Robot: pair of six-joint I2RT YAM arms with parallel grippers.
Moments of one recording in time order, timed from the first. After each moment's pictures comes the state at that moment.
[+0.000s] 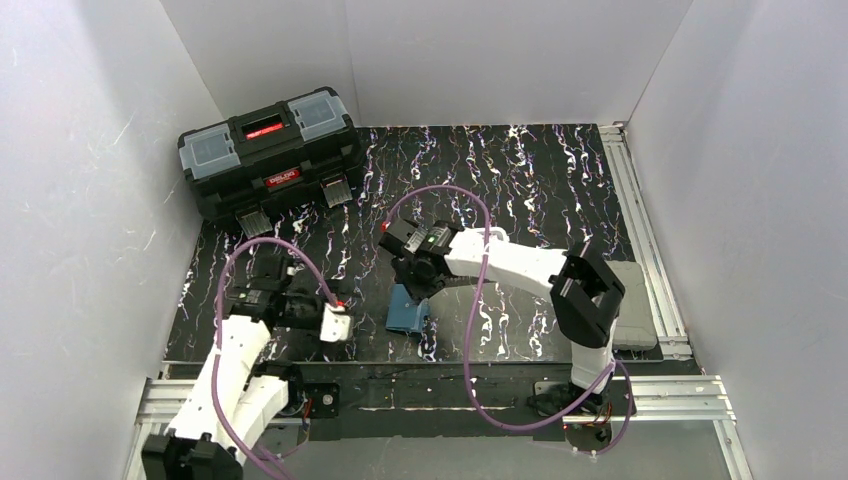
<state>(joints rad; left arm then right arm) -0.08 0.78 0.61 -1.10 0.97 1.65 1.07 1.87 1.50 -0.88 0.09 0.47</state>
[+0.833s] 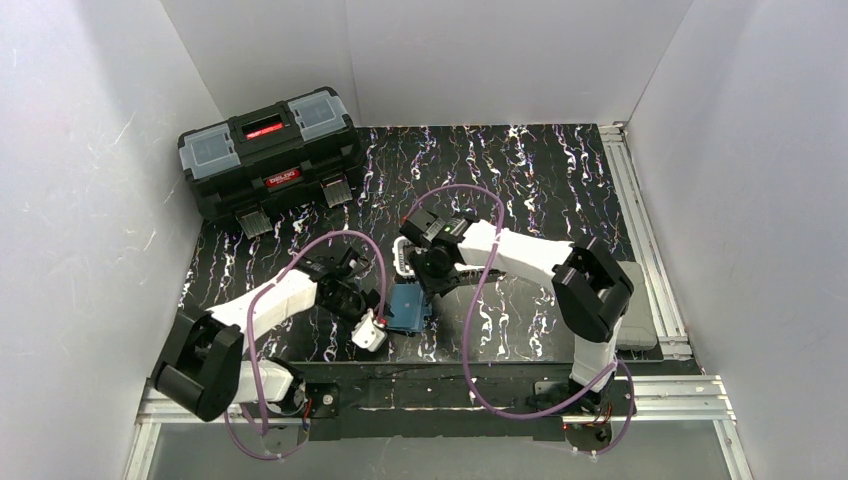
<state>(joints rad) -0.49 1.27 0.64 -0.78 0.80 1.86 0.95 1.85 1.41 -0.84 -0.02 0.48</state>
